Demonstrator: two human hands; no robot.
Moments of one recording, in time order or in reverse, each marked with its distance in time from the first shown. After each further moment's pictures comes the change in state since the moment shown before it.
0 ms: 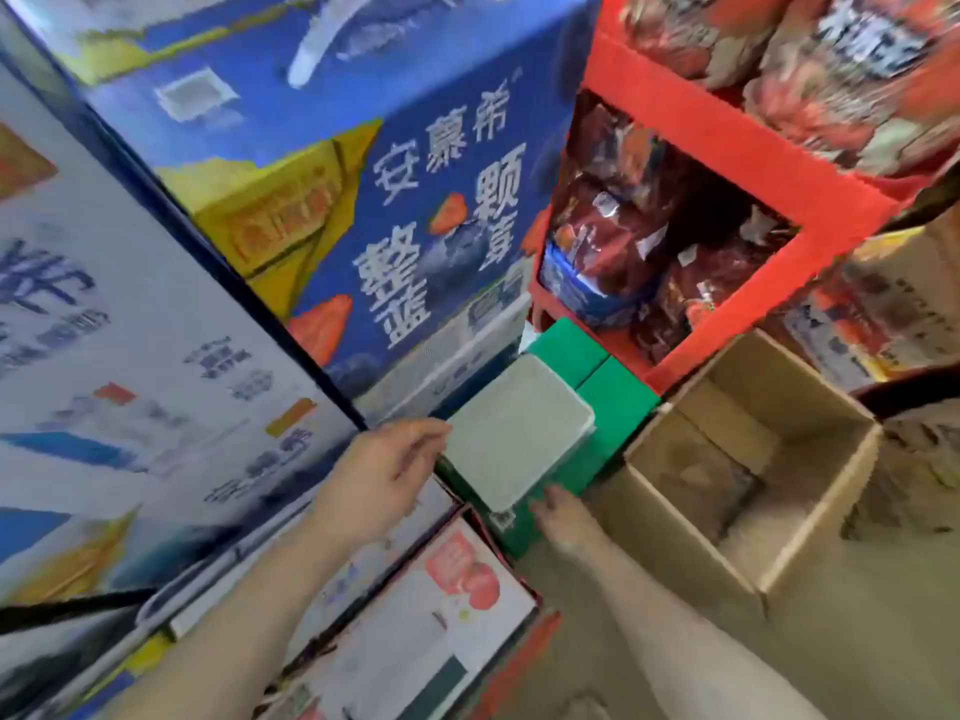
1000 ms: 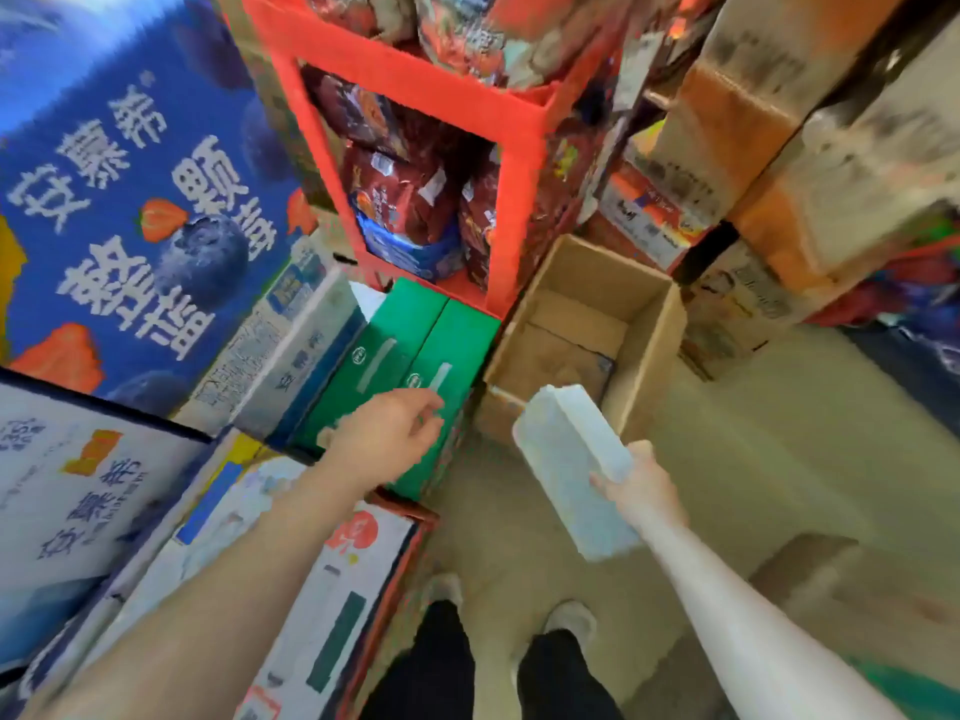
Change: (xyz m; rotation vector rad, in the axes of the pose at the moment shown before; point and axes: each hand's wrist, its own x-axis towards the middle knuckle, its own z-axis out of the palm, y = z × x) left_hand 0.023 0.096 0.097 0.359 -0.346 0.251; right_hand -0.138 0.165 -0.098 0.214 0.485 0.308
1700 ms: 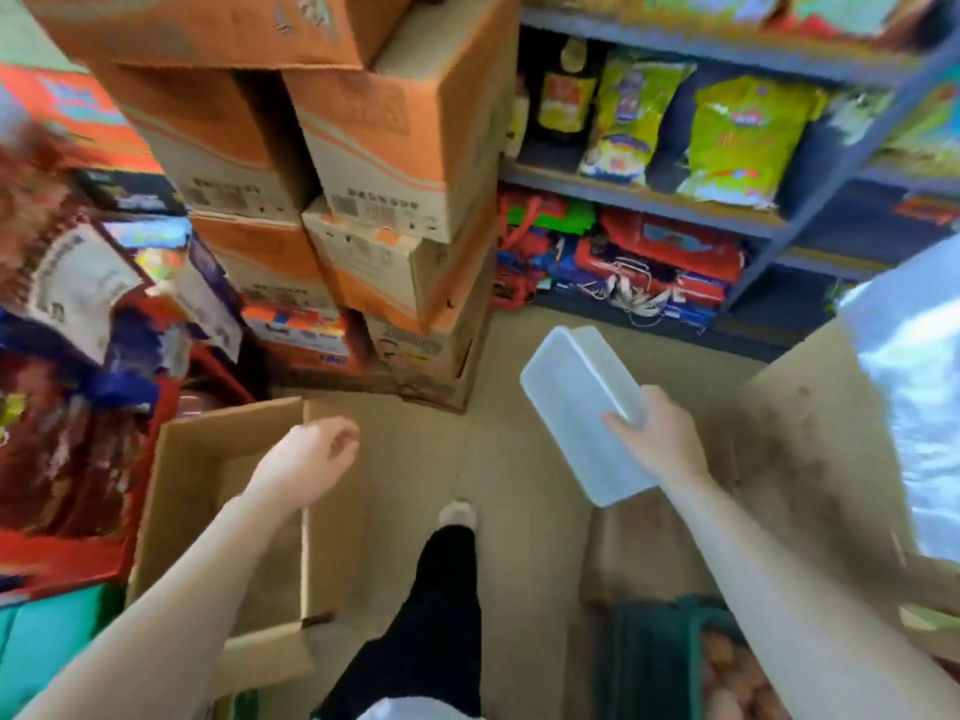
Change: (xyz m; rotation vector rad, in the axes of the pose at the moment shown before) left_hand 0.213 0.376 0.173 0.260 -0.229 0.333; right_hand 0.068 0.331 -0.341 0.245 0.569 0.240
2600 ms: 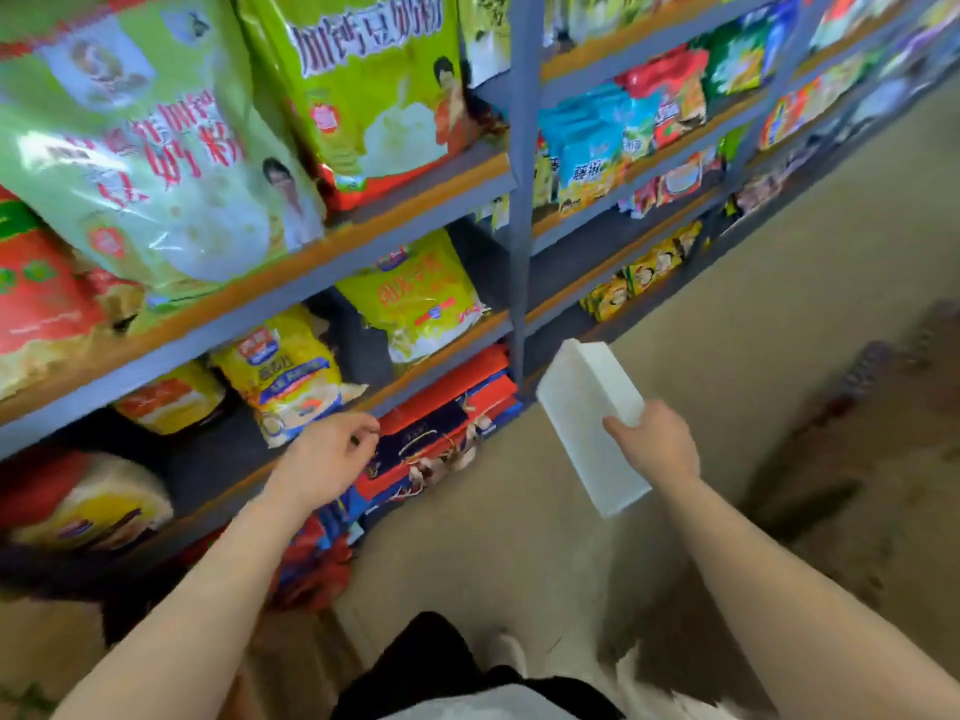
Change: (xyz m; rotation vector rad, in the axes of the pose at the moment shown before) left_hand 0.599 0.547 0.000 0.224 -0.338 0.850; right_hand 0.436 0.149 -0.201 0.337 0.445 0.934
